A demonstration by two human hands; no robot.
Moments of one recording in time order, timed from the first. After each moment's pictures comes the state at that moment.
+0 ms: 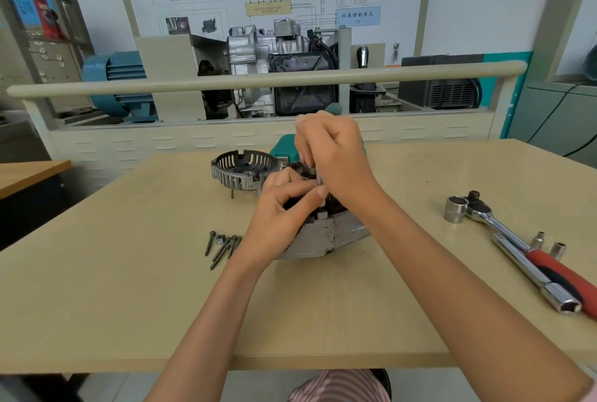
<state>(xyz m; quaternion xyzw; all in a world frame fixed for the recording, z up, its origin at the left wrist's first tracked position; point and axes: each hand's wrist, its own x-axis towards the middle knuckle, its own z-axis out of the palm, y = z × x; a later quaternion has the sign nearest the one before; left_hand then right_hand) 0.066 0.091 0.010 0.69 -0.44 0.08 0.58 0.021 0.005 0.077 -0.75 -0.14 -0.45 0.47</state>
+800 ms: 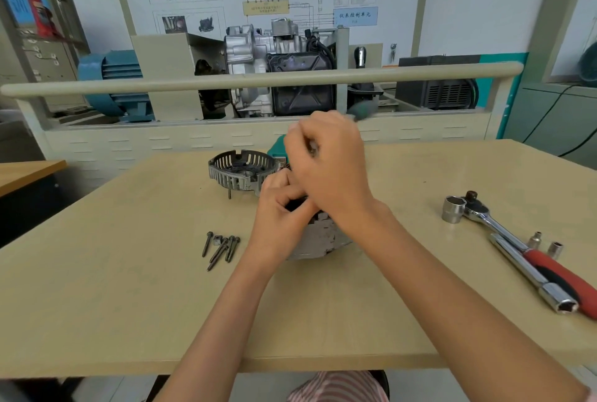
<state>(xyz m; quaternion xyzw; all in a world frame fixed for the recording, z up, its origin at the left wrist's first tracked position) 0.063 0.081 0.006 0.66 -0.40 0.14 0.62 0.024 0.008 0.067 -0.79 -0.04 -0.55 0.24</state>
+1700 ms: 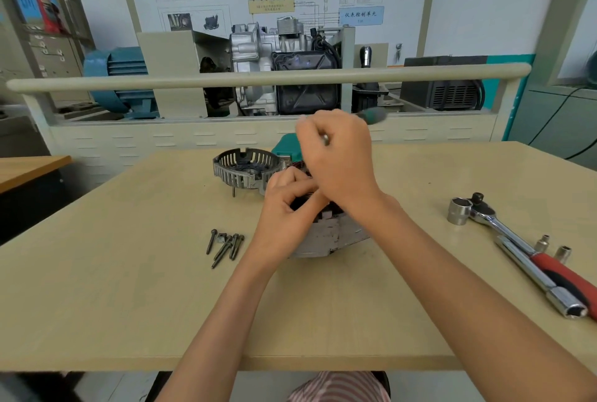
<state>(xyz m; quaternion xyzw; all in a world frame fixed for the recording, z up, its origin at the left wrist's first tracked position) 0.061 0.085 0.009 0.68 -0.41 0.11 0.60 0.026 0.007 0.075 -0.79 -0.07 -0.52 0.32</state>
